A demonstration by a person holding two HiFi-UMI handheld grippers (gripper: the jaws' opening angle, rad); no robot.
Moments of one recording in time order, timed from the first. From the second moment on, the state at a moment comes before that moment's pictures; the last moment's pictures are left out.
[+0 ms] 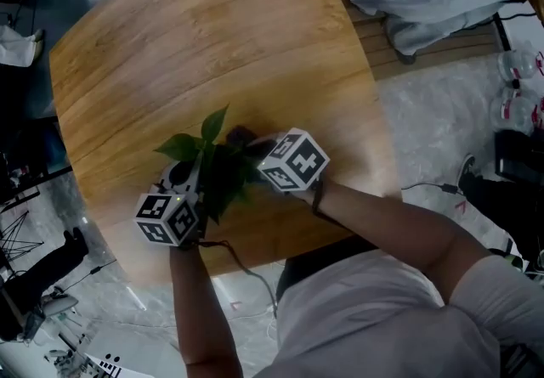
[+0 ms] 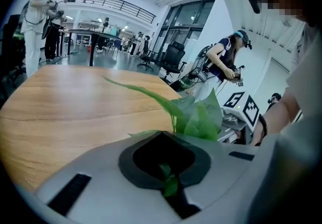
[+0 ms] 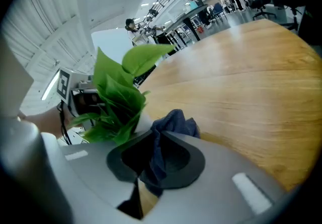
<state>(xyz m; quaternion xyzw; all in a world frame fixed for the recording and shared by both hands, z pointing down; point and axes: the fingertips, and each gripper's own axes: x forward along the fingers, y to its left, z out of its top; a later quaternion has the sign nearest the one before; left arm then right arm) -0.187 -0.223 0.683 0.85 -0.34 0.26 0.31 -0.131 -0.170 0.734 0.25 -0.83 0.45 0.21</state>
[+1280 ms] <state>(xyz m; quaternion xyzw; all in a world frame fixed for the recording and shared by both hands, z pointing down) -0.228 -0.201 0.682 0.79 -0.43 0.22 0.37 -0.143 -0.124 0.721 0.25 -0.80 0.50 0.20</state>
